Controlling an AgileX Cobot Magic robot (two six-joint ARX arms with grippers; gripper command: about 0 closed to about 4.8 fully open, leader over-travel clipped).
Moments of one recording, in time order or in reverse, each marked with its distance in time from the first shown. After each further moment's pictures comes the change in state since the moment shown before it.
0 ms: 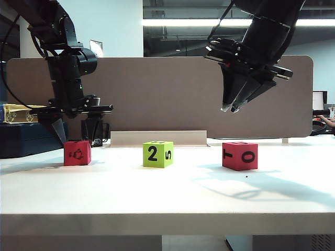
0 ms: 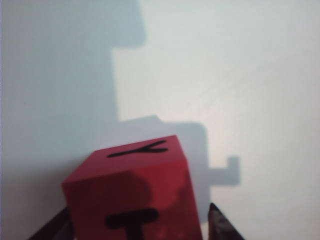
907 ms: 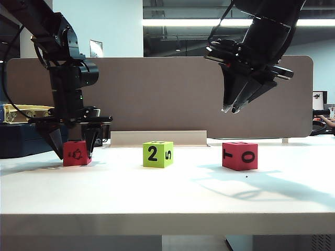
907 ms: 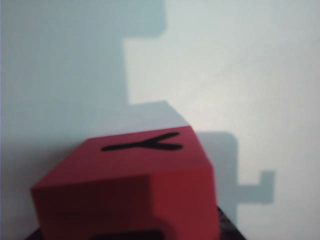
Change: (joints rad) left arm -0.003 0.043 -0.004 -0.026 -0.010 0.000; right arm 0.000 0.000 0.000 -0.010 0.000 0.000
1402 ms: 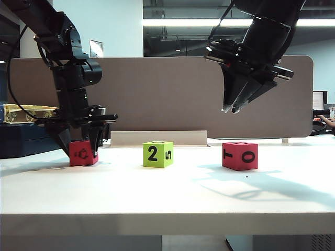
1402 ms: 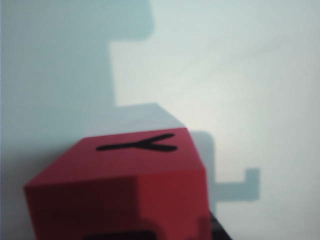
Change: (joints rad) left arm -0.019 -0.001 0.000 0.014 0.055 0.003; right arm 0.000 0.000 0.000 0.000 0.000 0.000
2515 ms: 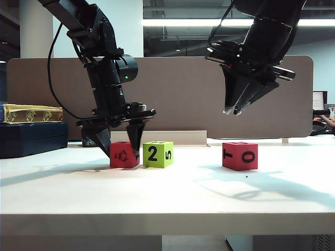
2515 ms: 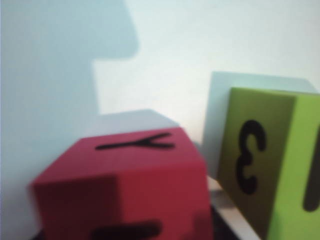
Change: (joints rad) left arm -0.174 -0.001 0.001 0.012 0.065 0.063; right arm 0.001 0.000 0.000 -0.027 0.000 0.000
